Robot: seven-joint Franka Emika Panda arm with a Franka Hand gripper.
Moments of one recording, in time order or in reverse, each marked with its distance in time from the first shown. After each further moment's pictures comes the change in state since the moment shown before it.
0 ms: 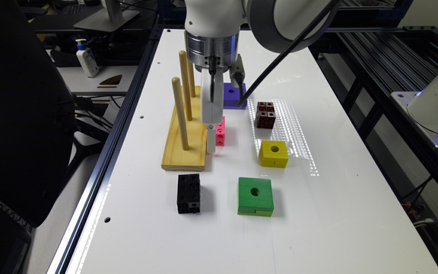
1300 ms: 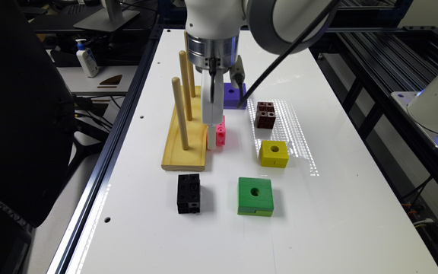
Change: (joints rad) arm 0.000 -0.038 -0.004 -0.002 -0.001 -0.029 0.000
